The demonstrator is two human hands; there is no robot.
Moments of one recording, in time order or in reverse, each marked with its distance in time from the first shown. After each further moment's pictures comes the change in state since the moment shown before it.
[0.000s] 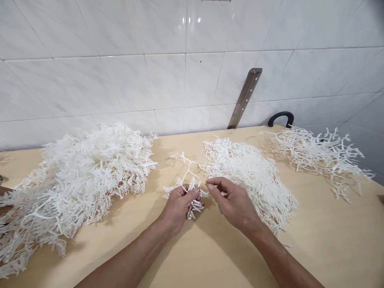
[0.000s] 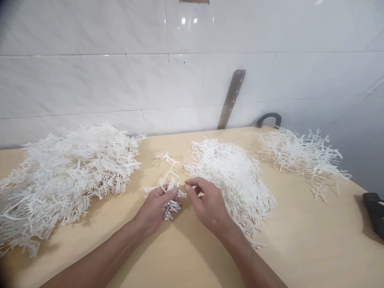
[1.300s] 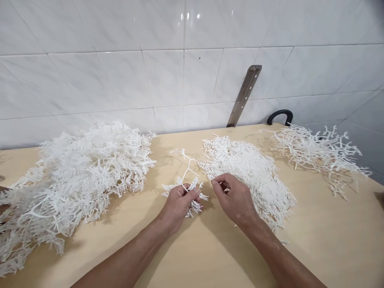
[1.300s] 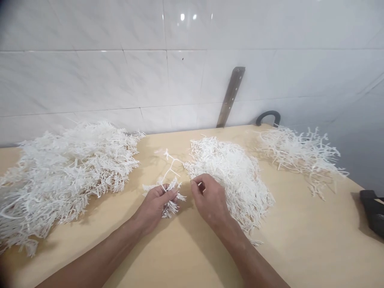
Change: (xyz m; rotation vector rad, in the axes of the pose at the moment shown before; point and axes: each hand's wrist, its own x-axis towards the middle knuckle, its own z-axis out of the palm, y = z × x) left_hand -0.005 0.003 0.003 0.170 -0.018 -0.004; right_hand 0.003 0.017 0.006 -0.243 0.201 -0.114
